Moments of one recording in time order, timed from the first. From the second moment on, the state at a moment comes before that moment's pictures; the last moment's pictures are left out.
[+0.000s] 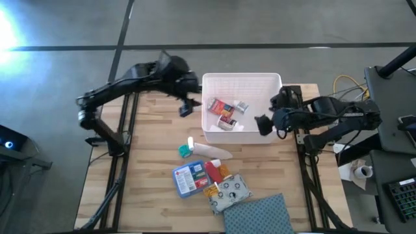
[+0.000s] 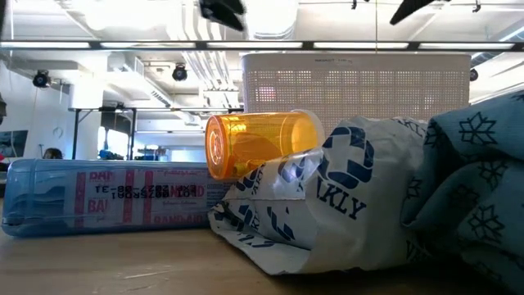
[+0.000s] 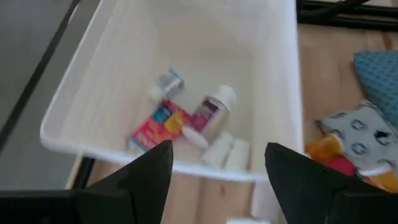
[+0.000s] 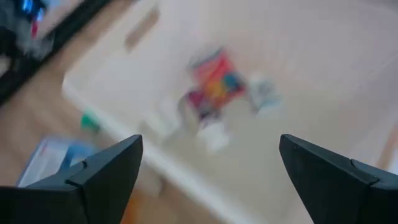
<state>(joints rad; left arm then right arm) 0.33 1.54 1.87 -1.07 0.10 0.13 0.17 1.23 1.51 -1.30 0.57 1.03</state>
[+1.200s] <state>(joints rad) 0.07 0.74 0.69 -0.56 0.11 -0.56 0.38 1.82 1.42 -0.83 -0.02 0.83</state>
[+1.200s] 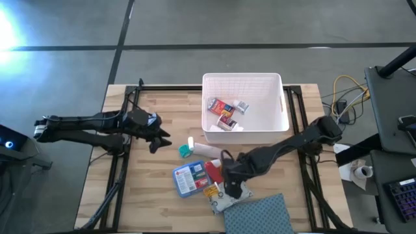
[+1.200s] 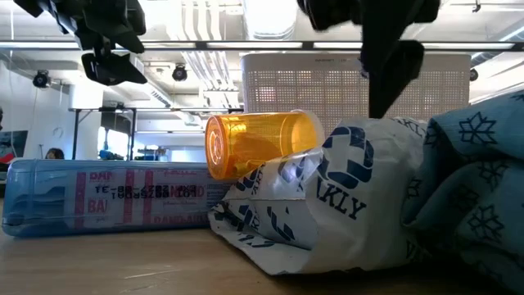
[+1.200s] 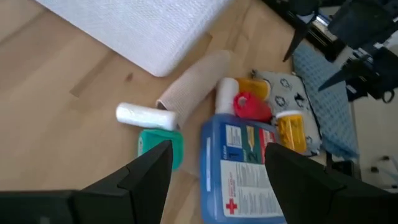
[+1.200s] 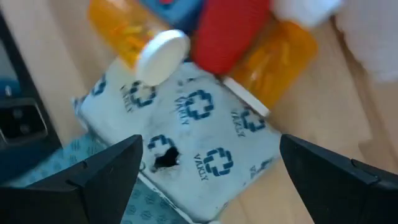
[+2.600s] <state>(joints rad) 0.04 0.74 0.64 -0.62 0.11 -0.54 0.39 2.12 1.59 -0.59 -0.04 0.17</state>
